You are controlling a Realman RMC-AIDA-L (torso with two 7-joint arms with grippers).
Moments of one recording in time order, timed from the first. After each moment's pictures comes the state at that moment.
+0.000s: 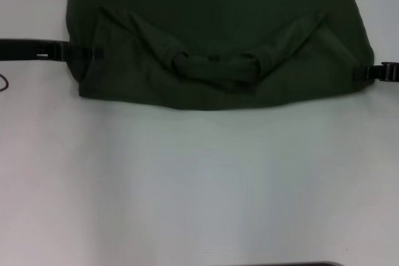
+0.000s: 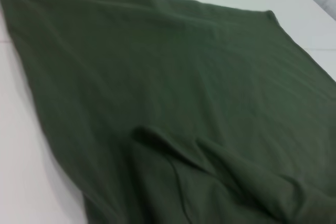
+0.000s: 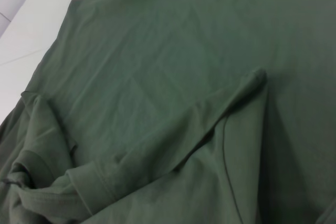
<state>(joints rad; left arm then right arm) -0.54 -2.08 -2.34 -0.91 -0.85 1.27 -2.18 0.50 1.97 -0.45 -0.62 -2.36 -1.34 2.01</state>
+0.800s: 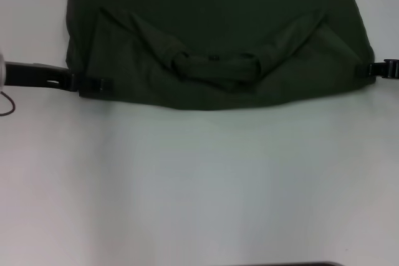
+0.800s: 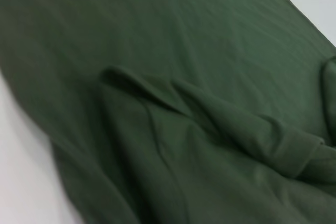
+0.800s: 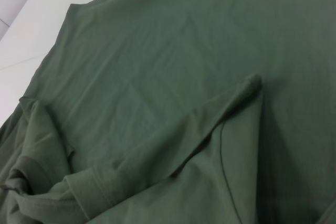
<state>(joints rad) -0.54 -2.08 -2.31 -0.89 -0.80 1.34 -2.14 0.51 1.97 -0.45 -0.62 -2.36 -1.34 2.00</state>
